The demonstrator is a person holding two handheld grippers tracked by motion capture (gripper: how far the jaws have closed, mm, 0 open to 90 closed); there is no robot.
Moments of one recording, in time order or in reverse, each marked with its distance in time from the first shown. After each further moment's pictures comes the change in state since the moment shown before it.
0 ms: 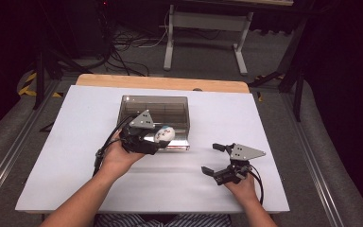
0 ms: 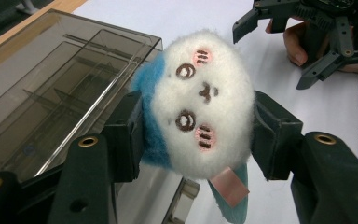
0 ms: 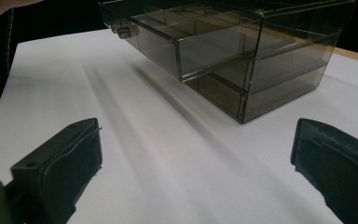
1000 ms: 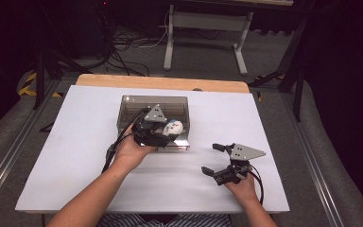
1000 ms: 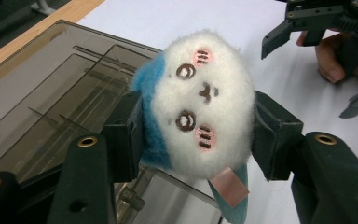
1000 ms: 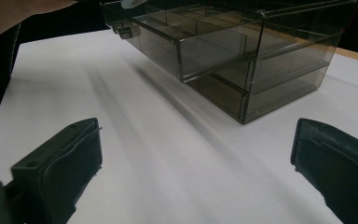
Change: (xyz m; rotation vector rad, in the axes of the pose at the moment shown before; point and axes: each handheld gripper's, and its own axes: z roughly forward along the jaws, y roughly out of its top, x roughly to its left) left arm 0.010 0.014 0.031 0.004 0.051 -0.020; right arm 0.000 0.000 0.000 -0.002 0.005 0.000
